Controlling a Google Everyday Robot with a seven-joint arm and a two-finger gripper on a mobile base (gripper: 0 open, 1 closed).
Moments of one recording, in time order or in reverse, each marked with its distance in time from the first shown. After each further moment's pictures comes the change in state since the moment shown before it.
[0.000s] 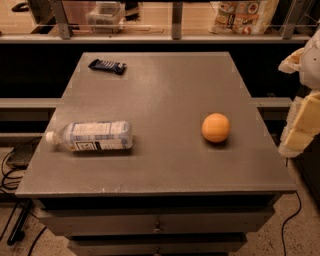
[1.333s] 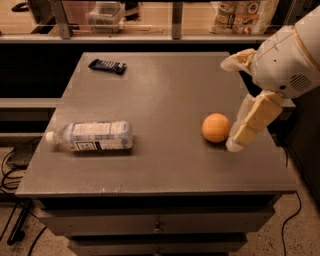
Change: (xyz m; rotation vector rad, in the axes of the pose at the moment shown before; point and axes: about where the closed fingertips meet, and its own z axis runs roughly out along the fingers) arm -0.098 0.014 0.021 -0.090 -0.430 -0.156
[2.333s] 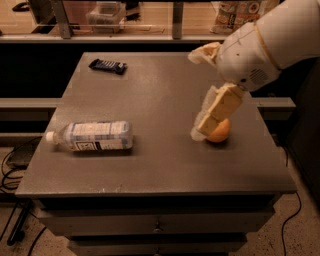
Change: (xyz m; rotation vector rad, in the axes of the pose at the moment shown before) arm -0.051 -0.016 0.034 -0.019 -0.145 -0.073
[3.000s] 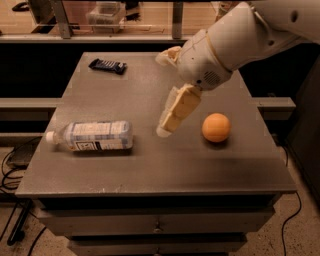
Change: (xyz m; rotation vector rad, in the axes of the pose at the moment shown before) arm -0.031 -0.018 0.060 -0.038 -0.045 -0.048
